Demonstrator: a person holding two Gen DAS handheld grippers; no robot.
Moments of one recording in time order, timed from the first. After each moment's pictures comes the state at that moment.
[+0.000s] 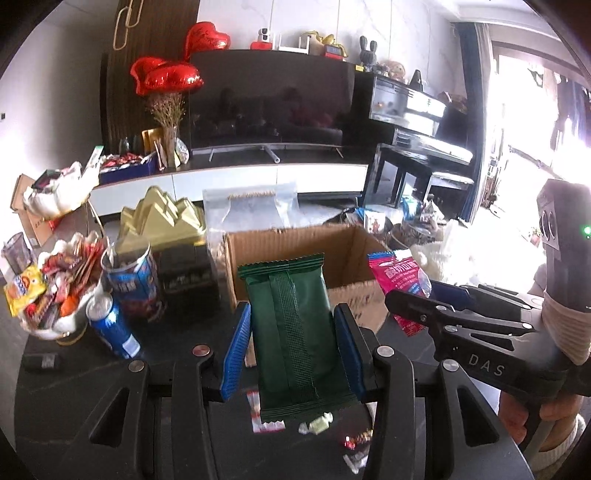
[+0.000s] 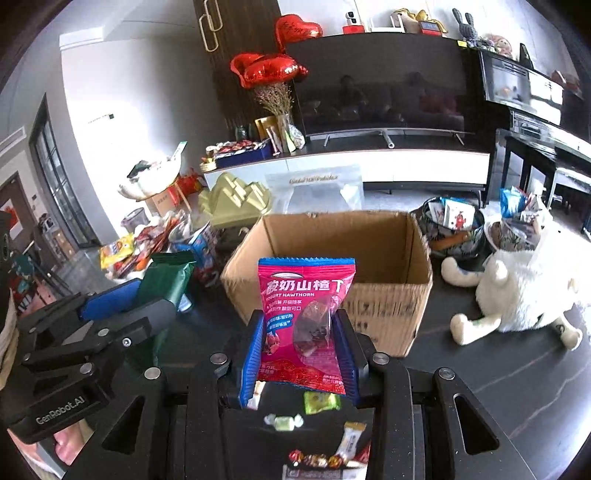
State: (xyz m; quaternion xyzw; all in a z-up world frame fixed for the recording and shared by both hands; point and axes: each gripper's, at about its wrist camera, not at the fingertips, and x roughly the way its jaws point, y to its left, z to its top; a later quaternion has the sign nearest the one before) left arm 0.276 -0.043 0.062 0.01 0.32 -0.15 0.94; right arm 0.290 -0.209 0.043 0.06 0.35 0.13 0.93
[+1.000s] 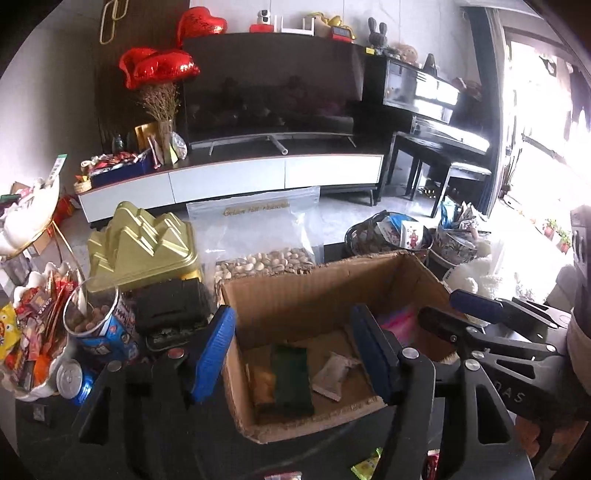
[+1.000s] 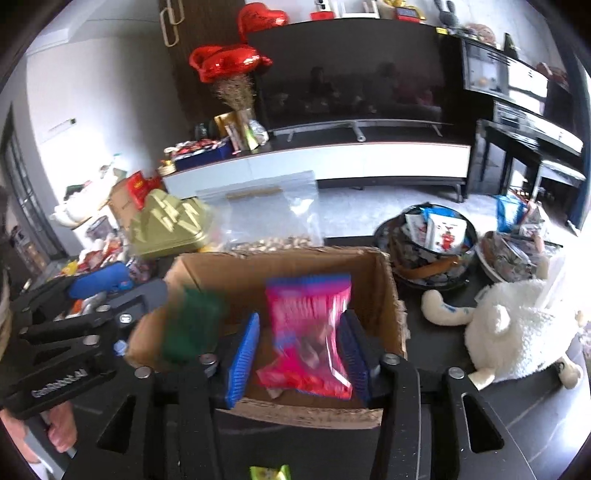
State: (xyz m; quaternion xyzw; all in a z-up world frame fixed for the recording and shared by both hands) left arm 0.403 -0.065 0.032 0.03 0.34 -0.14 0.93; right arm 0.397 -0.234 0.012 0.06 0.37 0.07 0.92
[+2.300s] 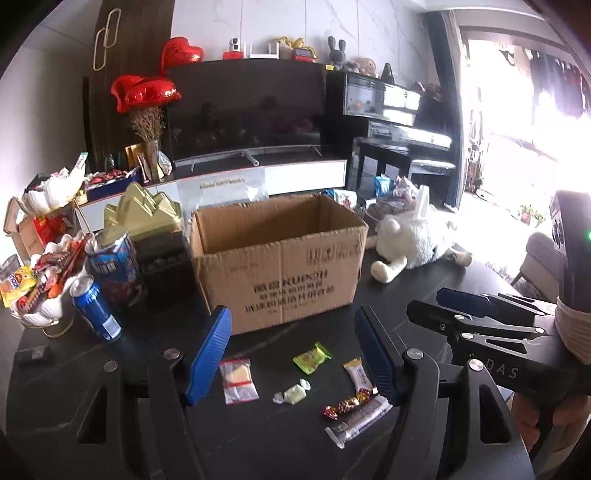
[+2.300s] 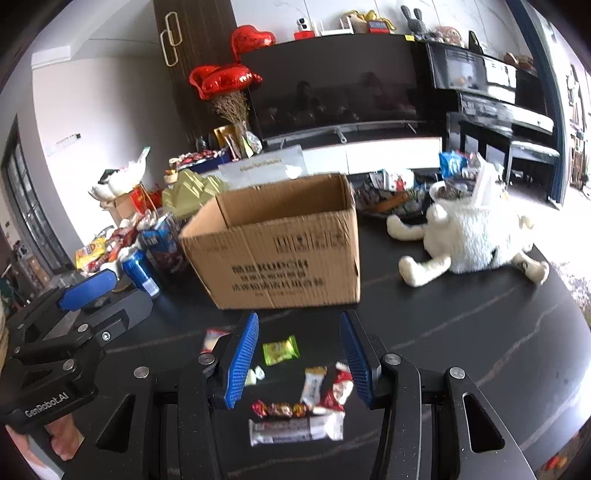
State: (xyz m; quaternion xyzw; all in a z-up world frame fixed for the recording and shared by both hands) left arm 0.209 -0.074 0.011 0.05 0.30 -0.18 0.94; right arm 0.205 -0.249 -0.009 0.09 0.35 0.05 0.93
